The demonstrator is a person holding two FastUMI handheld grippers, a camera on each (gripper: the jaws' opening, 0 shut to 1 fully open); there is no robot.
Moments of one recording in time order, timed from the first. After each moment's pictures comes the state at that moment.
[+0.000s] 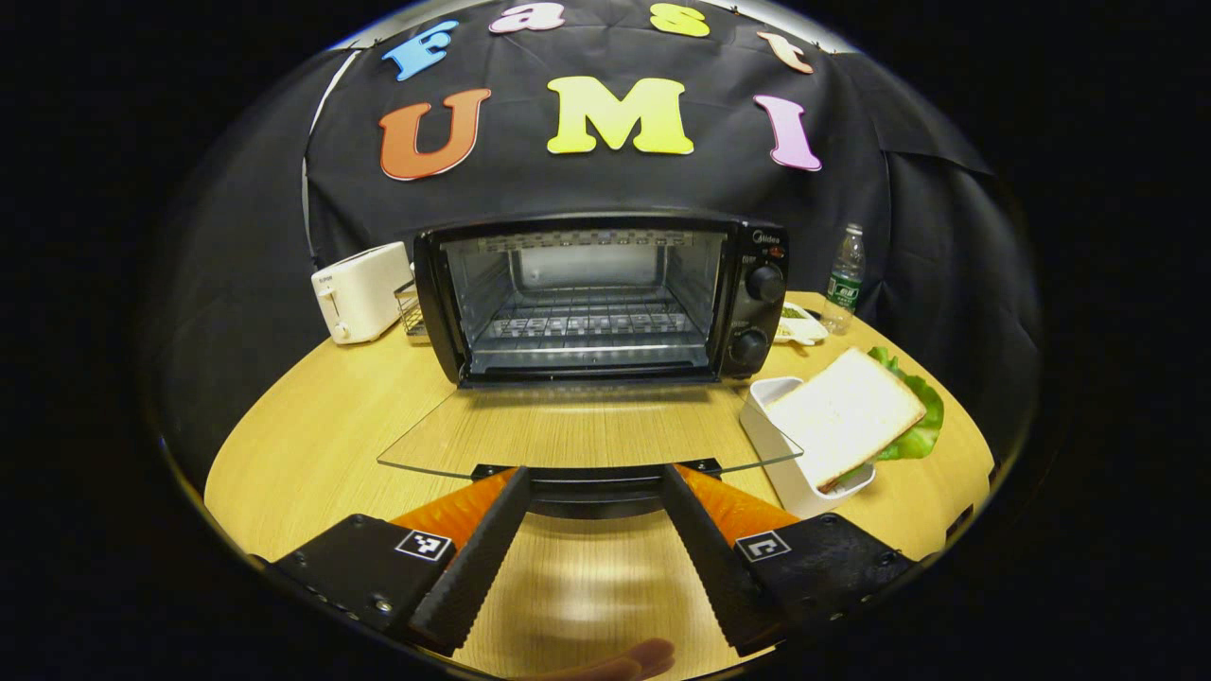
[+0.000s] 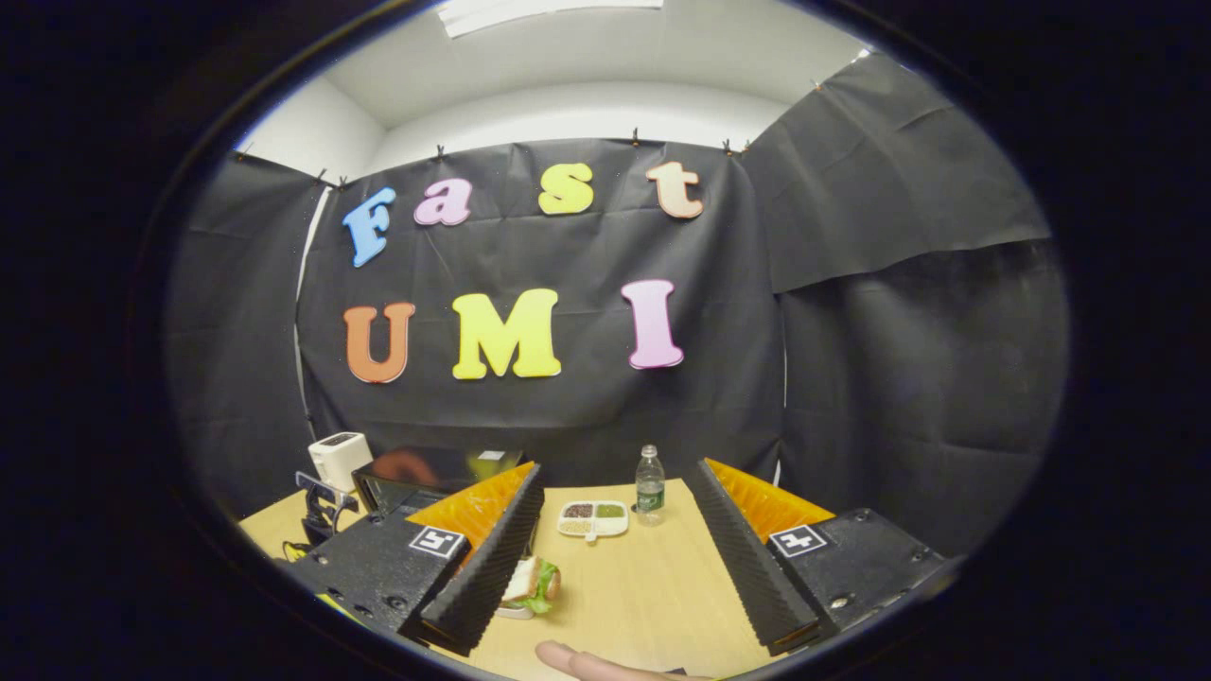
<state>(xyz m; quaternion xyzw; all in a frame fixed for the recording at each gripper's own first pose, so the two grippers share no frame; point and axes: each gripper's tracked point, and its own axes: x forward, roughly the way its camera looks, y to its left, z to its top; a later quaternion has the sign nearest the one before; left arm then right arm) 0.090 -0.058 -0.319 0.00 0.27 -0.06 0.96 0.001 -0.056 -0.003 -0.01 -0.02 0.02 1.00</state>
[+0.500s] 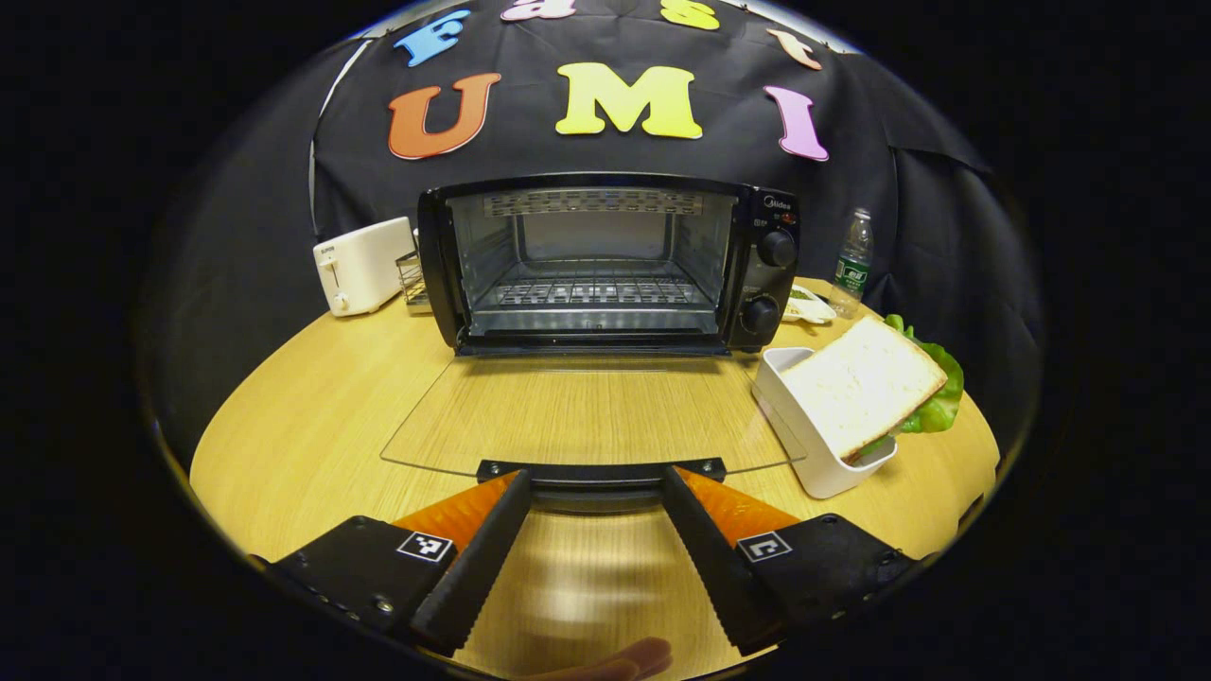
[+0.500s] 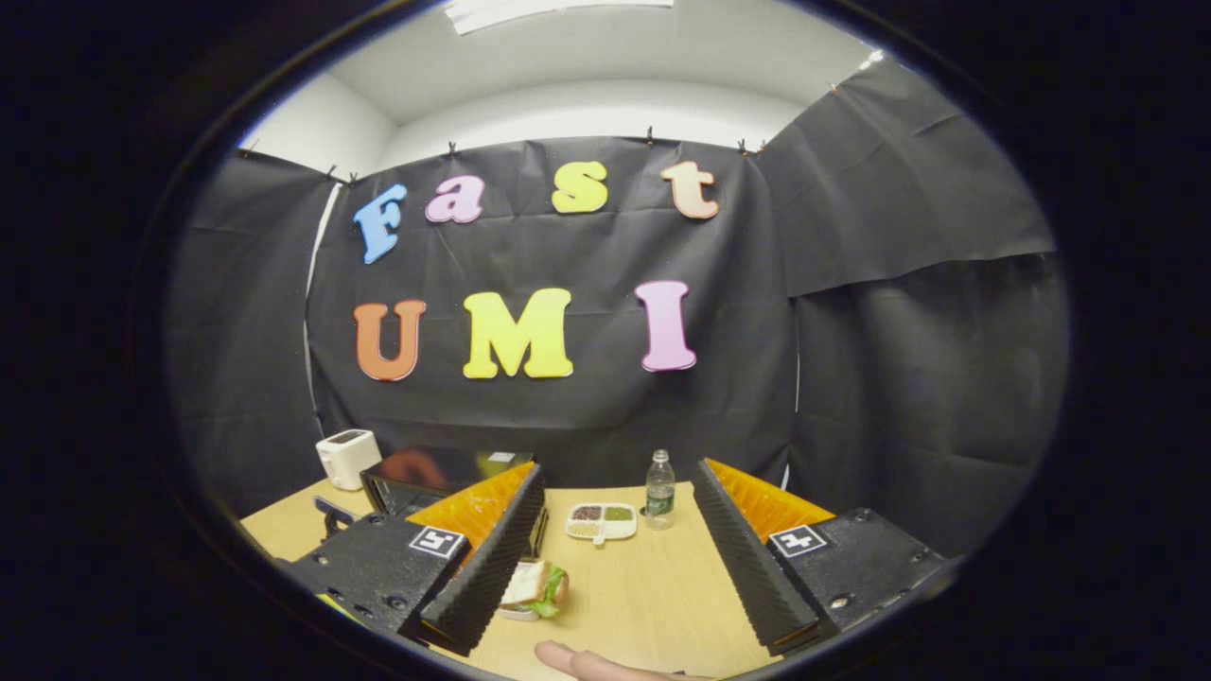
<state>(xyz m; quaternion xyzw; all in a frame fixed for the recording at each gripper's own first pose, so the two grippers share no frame) 0.080 -0.052 -0.342 0.00 0.29 -0.04 0.96 0.009 -0.044 0.004 -0.01 -0.01 0.04 1.00</state>
